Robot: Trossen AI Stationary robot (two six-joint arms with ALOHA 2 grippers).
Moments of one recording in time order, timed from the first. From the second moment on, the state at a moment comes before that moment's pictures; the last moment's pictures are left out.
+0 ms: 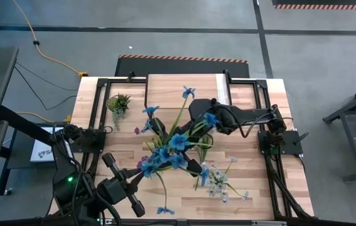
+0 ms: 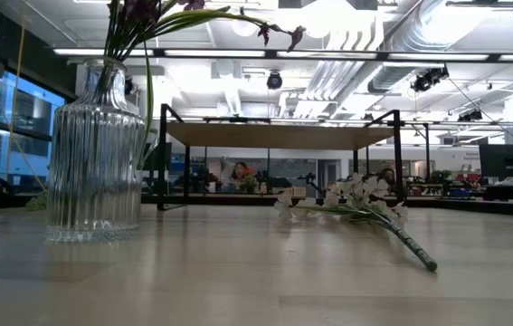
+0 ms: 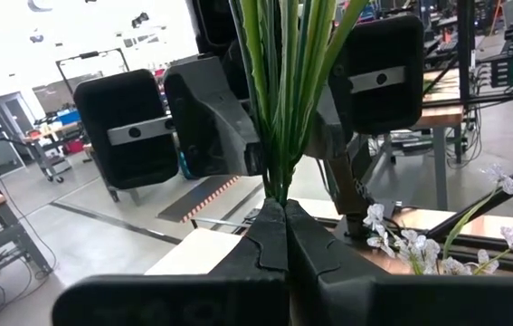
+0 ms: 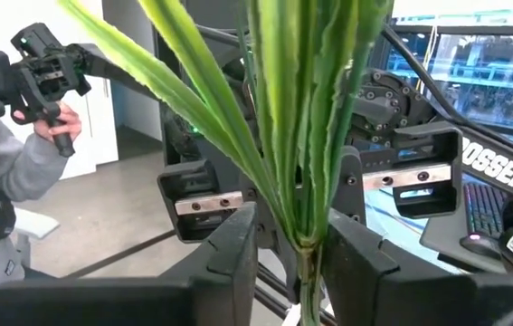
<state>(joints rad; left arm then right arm) -0.94 1.88 2.28 -0.99 -1.57 -0.37 0.23 1.99 2.35 -0.31 -0.53 -0.06</state>
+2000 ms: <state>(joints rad) -0.94 1.87 2.28 -1.07 -1.42 -0.39 0.22 1.97 2.36 -0.44 -0.46 -0.08</state>
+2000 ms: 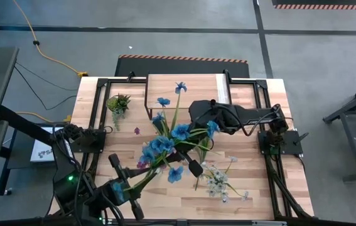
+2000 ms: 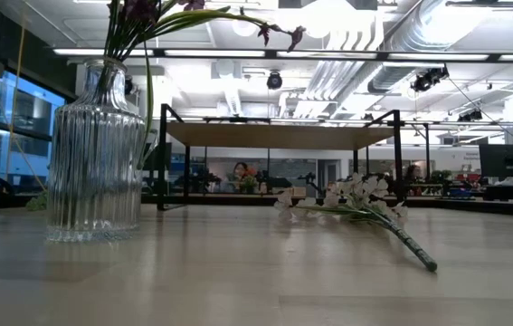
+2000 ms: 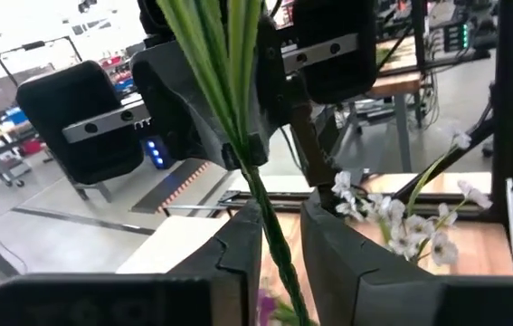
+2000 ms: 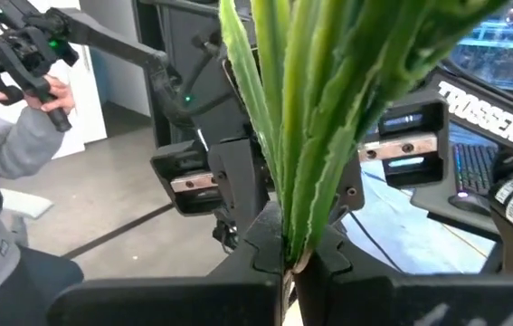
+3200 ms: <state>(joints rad) -1.06 1.80 2.28 -1.41 -1.41 -0.40 0.35 1.92 2.36 -0.77 -0.22 -0.22</state>
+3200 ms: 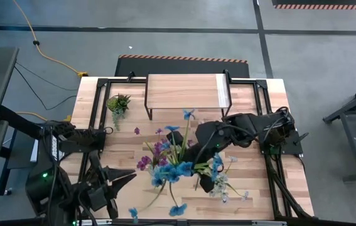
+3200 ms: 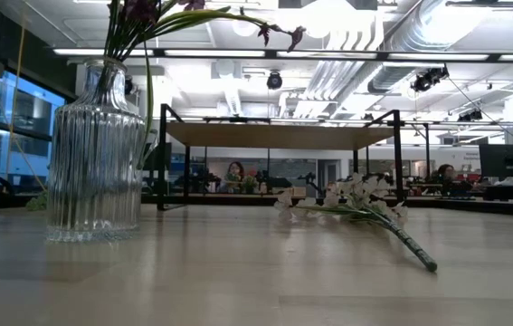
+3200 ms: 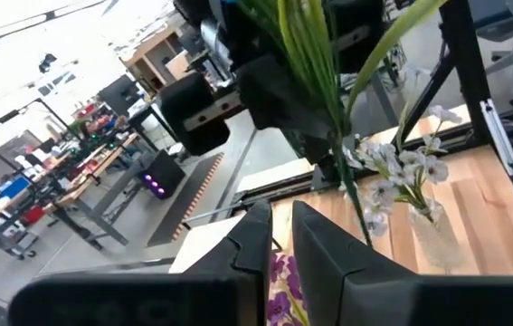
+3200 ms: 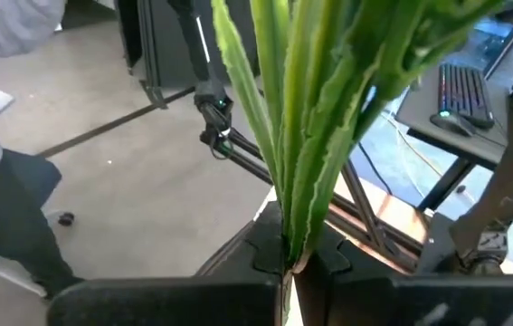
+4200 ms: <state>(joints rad) -1.06 1.70 2.28 -1.57 -1.27 -0.38 0.11 1.93 2.36 -0.74 -0.63 -0.29</state>
